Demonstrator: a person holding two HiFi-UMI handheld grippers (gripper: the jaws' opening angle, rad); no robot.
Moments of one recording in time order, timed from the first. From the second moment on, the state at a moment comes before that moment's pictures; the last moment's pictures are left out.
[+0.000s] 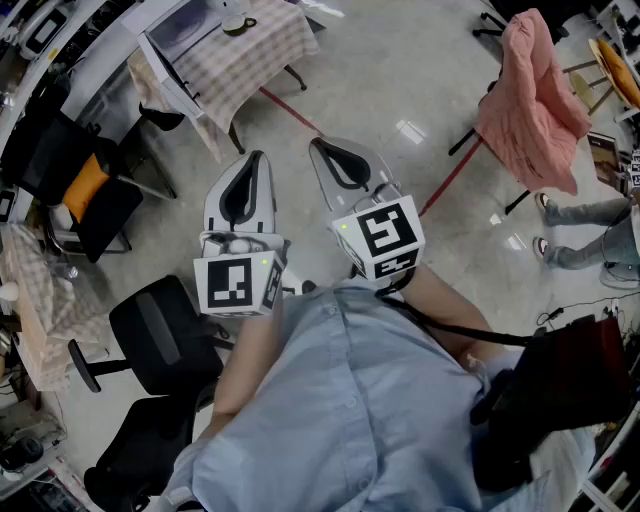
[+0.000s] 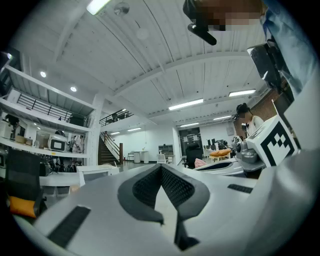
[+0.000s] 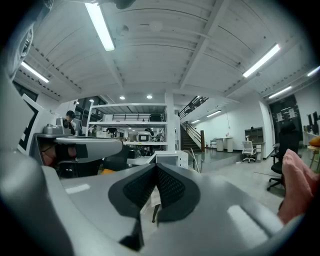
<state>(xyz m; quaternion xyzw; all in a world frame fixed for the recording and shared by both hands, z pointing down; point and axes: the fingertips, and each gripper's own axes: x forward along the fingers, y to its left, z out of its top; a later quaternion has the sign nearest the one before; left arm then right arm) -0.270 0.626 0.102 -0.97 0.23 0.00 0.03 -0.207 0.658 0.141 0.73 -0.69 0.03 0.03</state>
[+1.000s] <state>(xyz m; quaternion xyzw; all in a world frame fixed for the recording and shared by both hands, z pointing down) -0.192 0.653 0.122 -0.97 0.24 -0.04 0.04 -0.129 0.668 0.166 0.70 -0.71 0.07 -0.01</state>
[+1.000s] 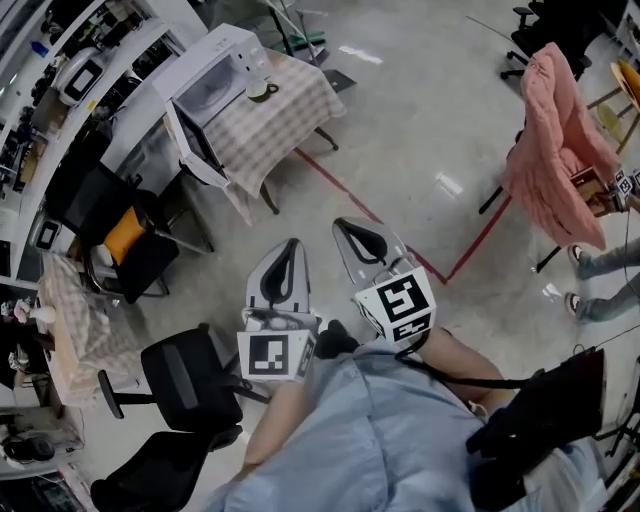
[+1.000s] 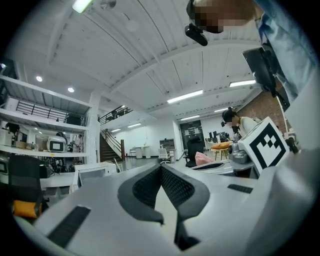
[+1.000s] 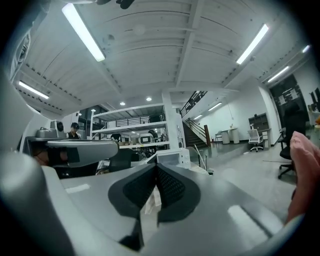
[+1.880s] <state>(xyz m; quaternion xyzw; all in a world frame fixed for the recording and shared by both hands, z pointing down) -0.132 0.507 0.139 -0.98 0.21 -0.02 0.02 -0.077 0.529 0.197 0.70 -0.70 0.11 0.01</state>
